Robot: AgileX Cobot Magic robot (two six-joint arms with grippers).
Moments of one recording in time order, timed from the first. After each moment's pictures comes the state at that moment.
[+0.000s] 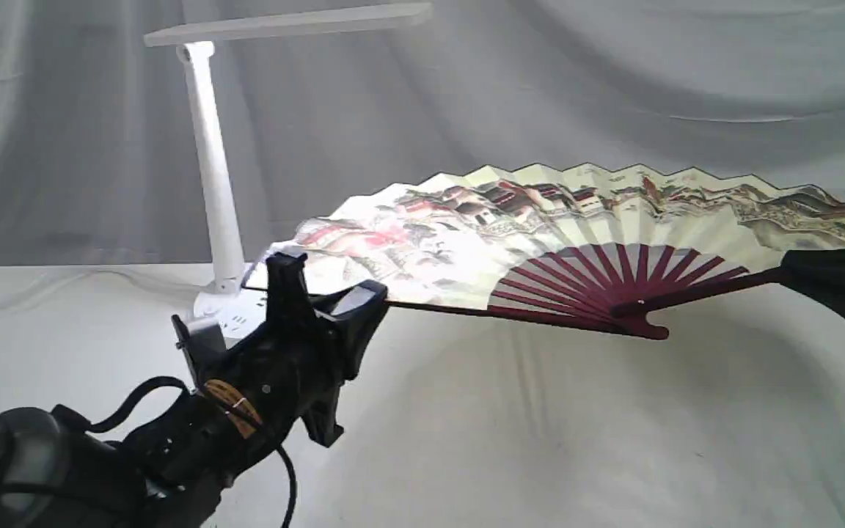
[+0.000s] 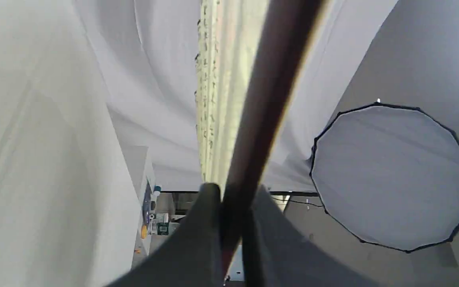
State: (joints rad) left arm -0.49 2.07 -0.84 0.10 -1.15 -1.72; right arm -0.66 2.07 -1.16 1.60 1.31 -0.87
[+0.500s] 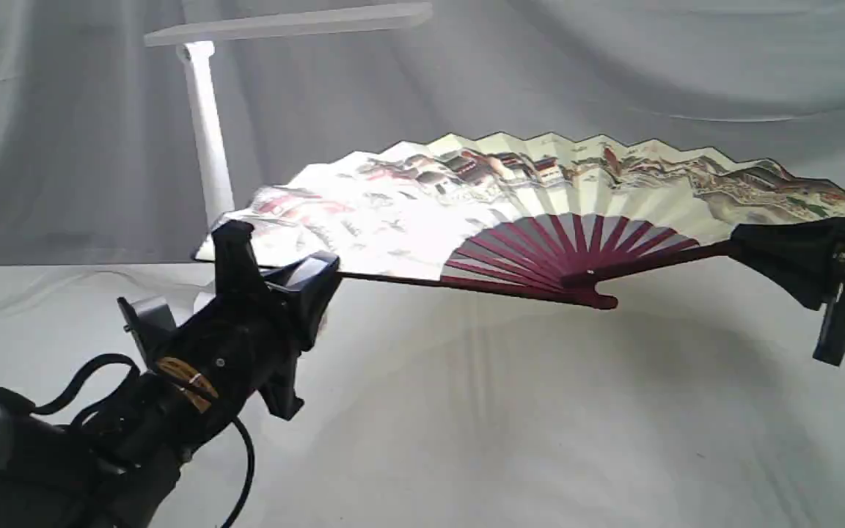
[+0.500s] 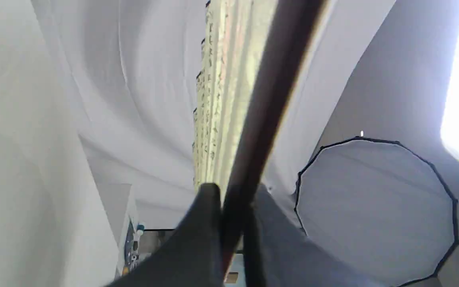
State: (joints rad) left arm -0.43 1.99 -0.80 0.07 -1.14 -1.72; right arm -0.53 2.07 -1.16 1.74 1.29 -0.89
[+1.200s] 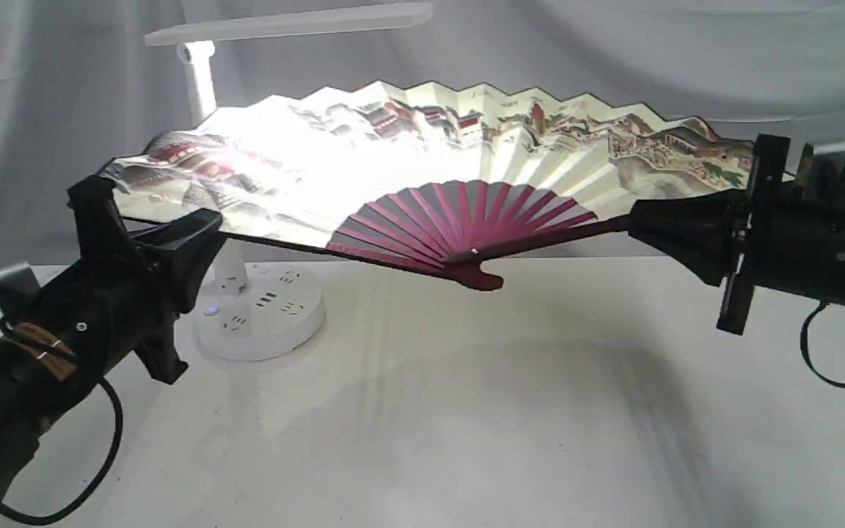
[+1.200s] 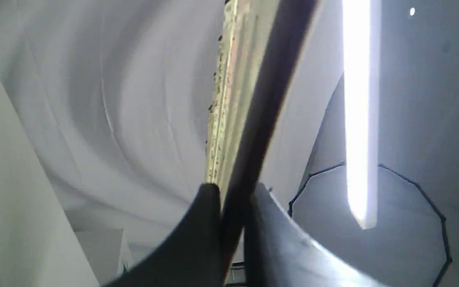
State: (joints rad) left arm -0.19 1.82 -0.70 0.24 -1.12 -1.75; right arm -0.35 2.00 -1.17 1.77 1.29 -0.94
